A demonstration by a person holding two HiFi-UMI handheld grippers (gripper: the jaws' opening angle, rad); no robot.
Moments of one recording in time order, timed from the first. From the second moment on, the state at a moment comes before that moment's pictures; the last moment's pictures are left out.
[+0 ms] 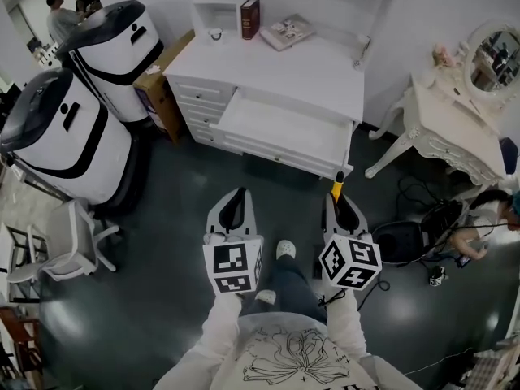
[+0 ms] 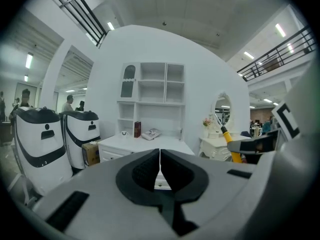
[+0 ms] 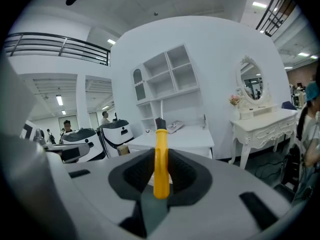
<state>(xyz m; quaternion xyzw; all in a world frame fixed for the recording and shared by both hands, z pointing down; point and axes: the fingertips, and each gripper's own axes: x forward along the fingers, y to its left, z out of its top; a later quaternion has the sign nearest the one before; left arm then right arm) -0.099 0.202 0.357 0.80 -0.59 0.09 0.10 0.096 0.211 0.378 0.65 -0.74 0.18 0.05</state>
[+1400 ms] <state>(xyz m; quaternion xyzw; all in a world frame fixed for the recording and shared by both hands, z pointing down) -0.038 -0.071 0.377 0.76 -0.63 0.10 0.12 0.149 -0.082 0.402 0.59 -0.78 0.21 0.07</state>
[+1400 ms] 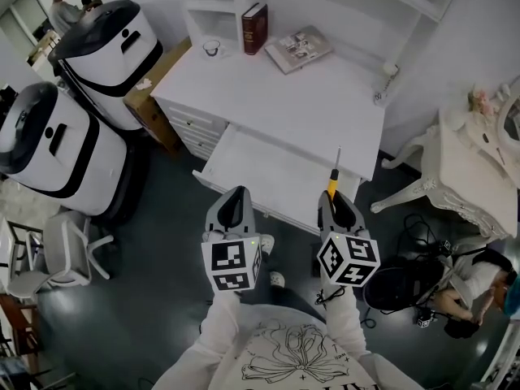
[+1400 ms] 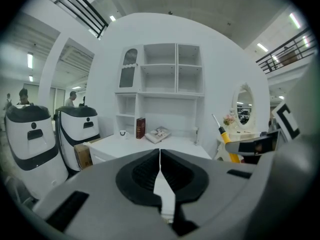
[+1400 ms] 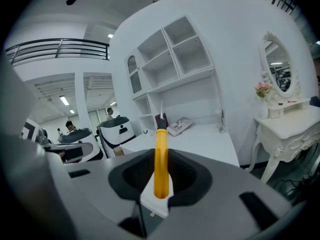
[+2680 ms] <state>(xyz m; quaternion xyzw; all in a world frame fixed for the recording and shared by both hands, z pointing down) -0.050 -0.263 0.496 0.78 -0.56 0.18 0.21 0.106 -0.250 0.527 0.57 -0.75 0.29 0.17</state>
